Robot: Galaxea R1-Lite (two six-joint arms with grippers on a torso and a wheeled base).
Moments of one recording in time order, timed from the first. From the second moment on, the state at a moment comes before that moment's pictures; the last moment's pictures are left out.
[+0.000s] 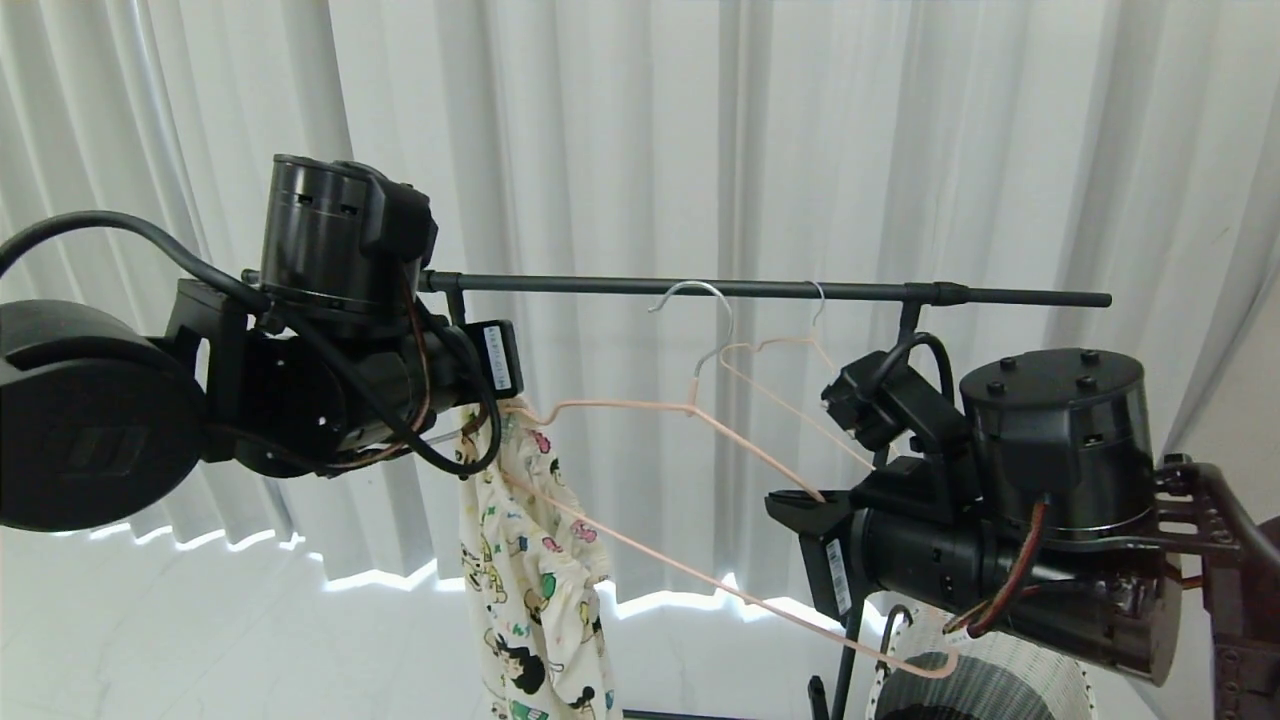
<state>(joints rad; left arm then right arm) -0.52 1.61 -1.14 -0.01 0.43 -0.32 0.94 1.62 -0.84 -0.37 -0.15 0.16</state>
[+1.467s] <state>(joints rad) -0.78 1.59 -1.18 -0.01 0.51 -0.20 1.01 1.73 -0.98 -0.37 -0.24 0.27</state>
